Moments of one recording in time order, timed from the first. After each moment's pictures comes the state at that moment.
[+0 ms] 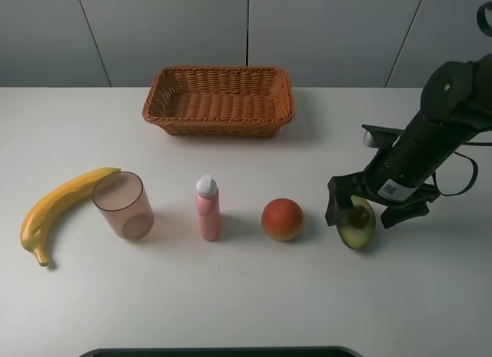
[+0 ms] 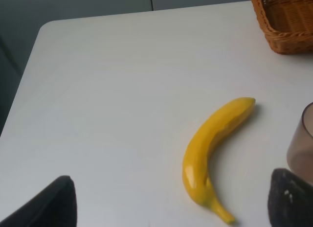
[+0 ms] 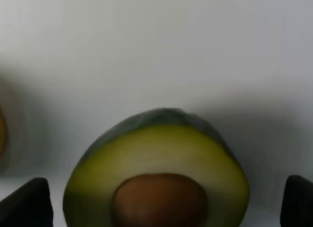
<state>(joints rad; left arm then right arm) -0.21 0.00 -0.51 0.10 1.08 -0.05 0.22 1.81 -0.75 0.30 0.64 -0.08</state>
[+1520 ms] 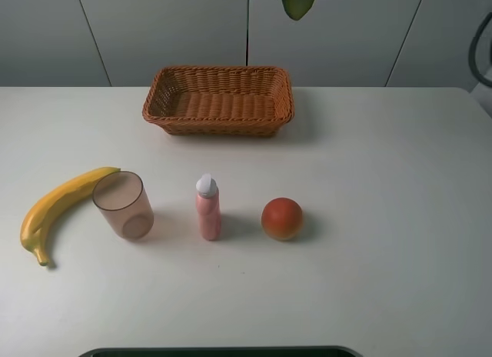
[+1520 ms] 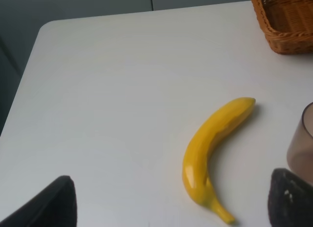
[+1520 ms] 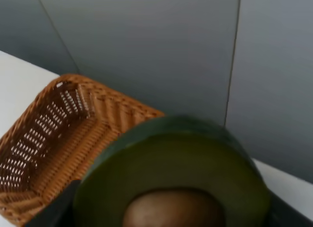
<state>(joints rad) -0.21 0.00 -0.51 0.10 1.08 -0.05 0.31 1.90 -1.60 0.51 0.55 -0.51</state>
